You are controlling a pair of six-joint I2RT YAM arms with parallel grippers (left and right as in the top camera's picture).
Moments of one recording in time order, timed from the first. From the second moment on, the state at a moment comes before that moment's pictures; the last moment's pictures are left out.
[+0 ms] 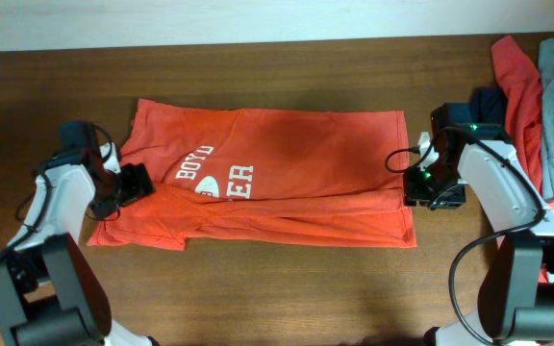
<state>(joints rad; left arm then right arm) 0.24 1.75 1.16 -0.80 0.15 -0.14 -0.07 1.72 1.22 -1.08 -0.05 0.02</state>
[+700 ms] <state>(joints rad) -0.26 1.66 1.02 -1.07 -0.18 -0.18 -0.07 1.72 1.22 -1.08 -0.09 0.02</state>
